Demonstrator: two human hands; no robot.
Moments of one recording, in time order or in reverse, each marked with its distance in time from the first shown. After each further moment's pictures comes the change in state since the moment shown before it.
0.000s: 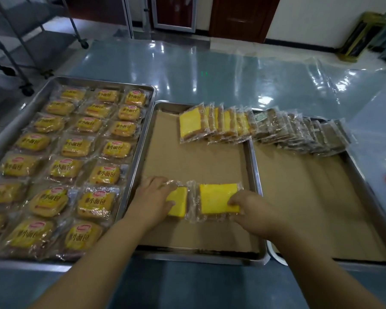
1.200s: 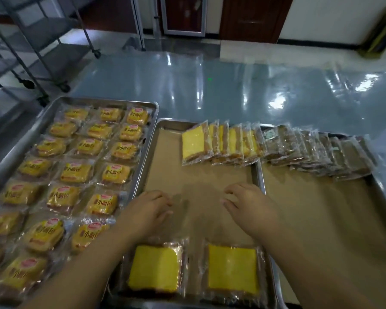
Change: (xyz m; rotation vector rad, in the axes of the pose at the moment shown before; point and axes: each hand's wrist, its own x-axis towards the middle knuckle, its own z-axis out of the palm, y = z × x) left_hand 0.043 -0.014 -0.032 -0.026 -0.066 0.067; right_hand 0.064 -0.014 -0.039 0.035 0.316 -0.018
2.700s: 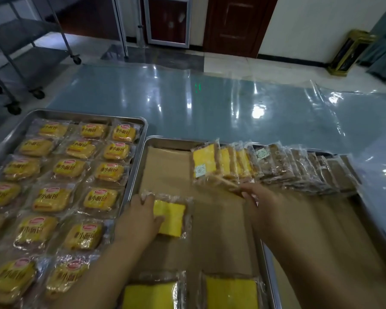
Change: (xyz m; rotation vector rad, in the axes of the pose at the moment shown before) left_hand 0.053 -0.008 0.005 0.174 -0.006 -0.424; right_hand 0.039 0.023 -0.014 0.279 0.375 0.107
